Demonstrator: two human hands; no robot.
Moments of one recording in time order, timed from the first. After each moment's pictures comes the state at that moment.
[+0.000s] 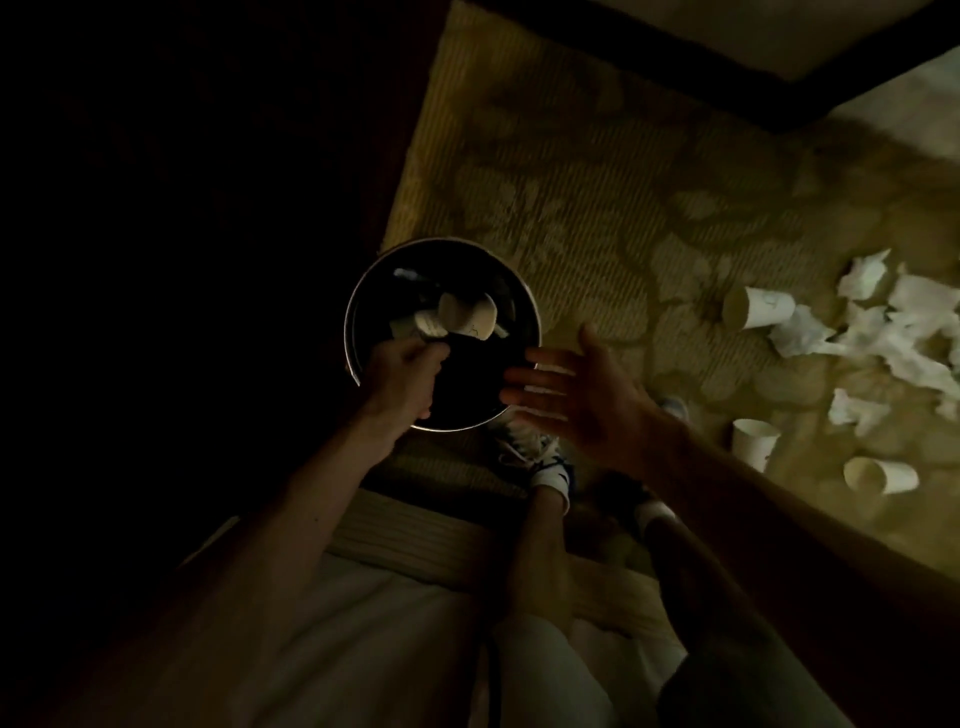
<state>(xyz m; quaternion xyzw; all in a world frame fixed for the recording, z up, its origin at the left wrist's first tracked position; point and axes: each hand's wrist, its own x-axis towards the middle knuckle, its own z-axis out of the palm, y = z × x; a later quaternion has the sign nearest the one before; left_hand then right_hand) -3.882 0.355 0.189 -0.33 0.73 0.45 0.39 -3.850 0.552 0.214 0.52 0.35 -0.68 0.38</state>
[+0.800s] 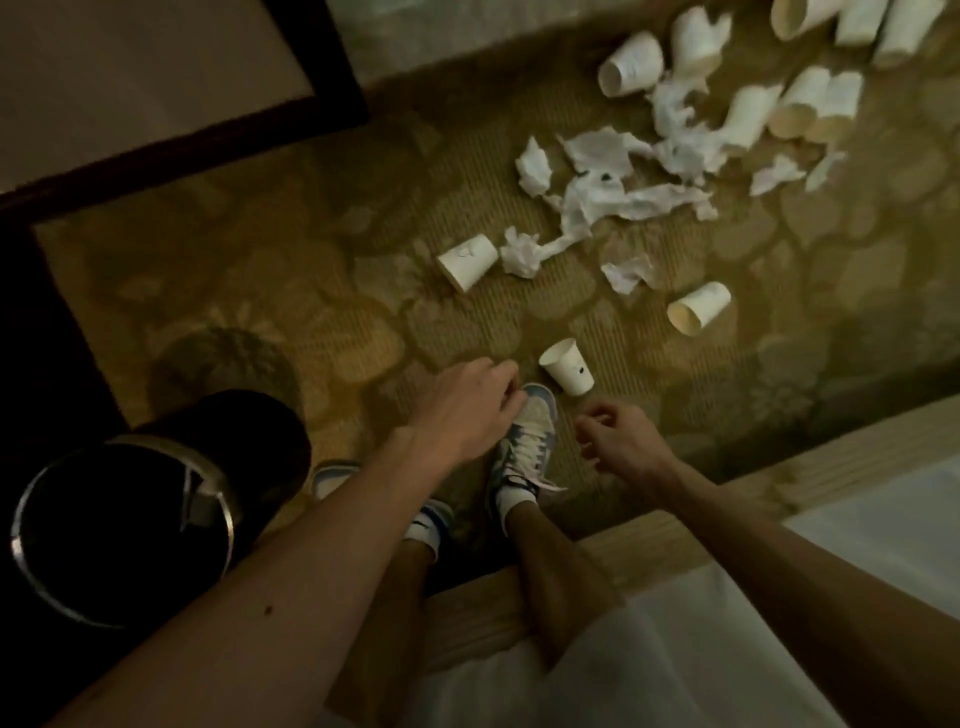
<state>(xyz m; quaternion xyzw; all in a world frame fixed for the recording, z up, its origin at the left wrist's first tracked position) -3.767 0.746 0.178 0.47 0.76 0.09 0.44 -3.596 0.849 0.179 0.60 0.55 -0.51 0.28</state>
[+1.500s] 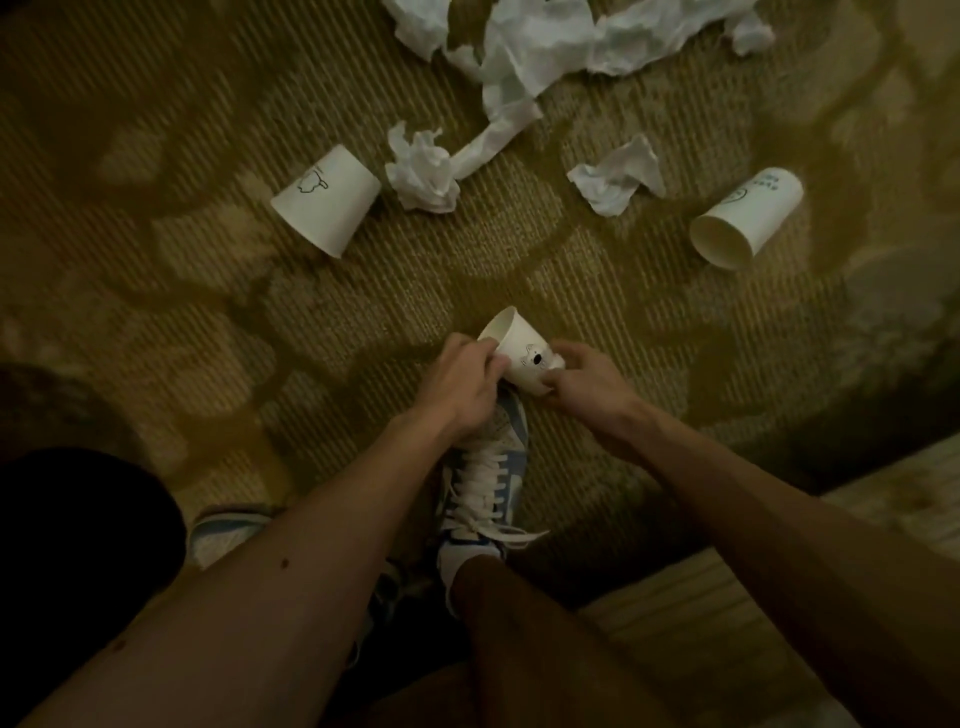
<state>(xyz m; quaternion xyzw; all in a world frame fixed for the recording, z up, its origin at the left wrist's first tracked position) -3.673 0.823 -0.069 0.30 0.76 0.05 0.57 -3.544 0.907 -0.063 0.64 0.42 -0.60 0.22</state>
